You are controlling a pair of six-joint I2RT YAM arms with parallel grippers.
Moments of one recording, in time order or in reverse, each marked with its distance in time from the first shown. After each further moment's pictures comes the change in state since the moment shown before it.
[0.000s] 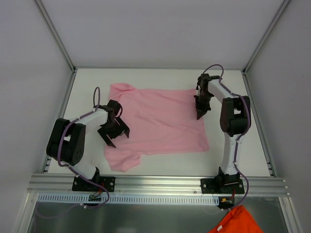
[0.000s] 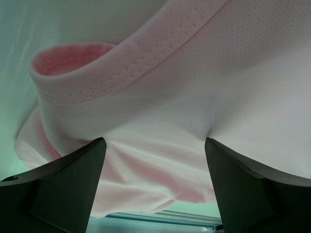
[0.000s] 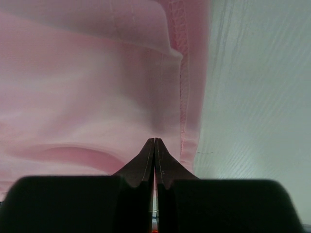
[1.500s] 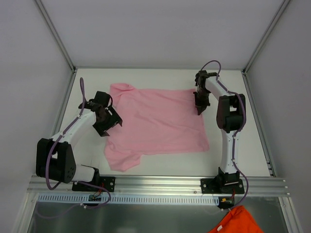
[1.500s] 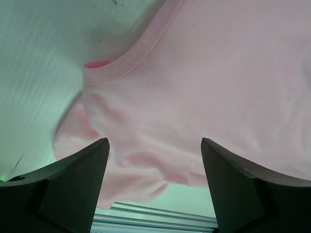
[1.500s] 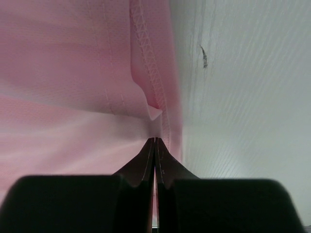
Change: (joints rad) left arm 0.079 -0.212 0.082 -0.071 -0.060 0.102; right arm 0.005 0.123 0.160 -0.022 0.110 -0.008
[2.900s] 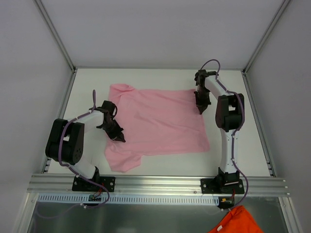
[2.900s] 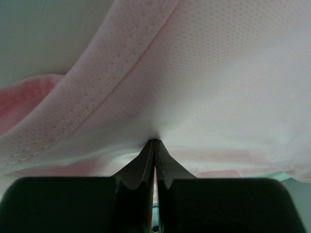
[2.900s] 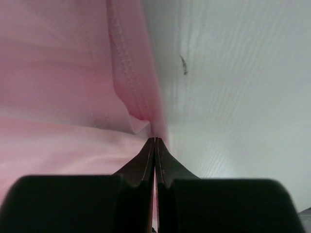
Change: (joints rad) left arm 0.006 0.212 -0.146 0.212 0.272 0.023; right arm 0.000 0.034 0.056 -0.040 0.047 -0.012
